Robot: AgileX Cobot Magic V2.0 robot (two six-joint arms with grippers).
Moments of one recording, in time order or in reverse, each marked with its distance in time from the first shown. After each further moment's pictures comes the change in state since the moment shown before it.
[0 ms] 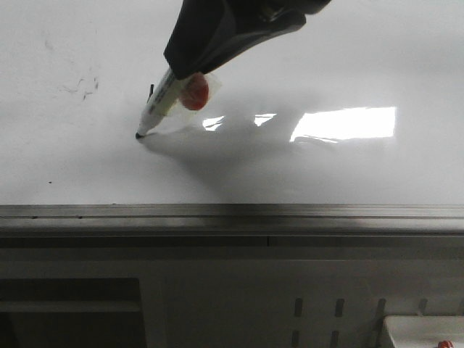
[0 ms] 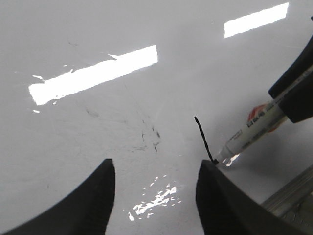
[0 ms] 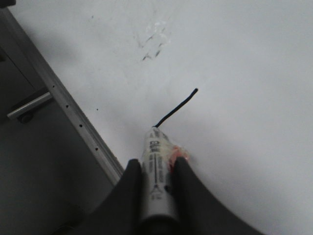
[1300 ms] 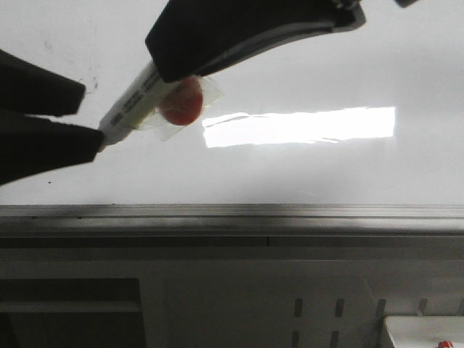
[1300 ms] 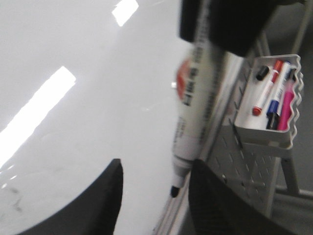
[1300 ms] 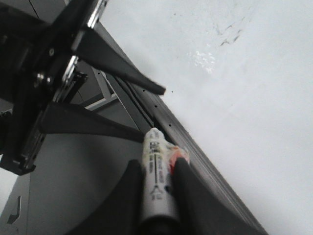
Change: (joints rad) left arm -0.127 0.261 0.000 0.433 -0.235 0.005; right arm 0.151 -0.223 0.193 0.081 -0.084 0.002
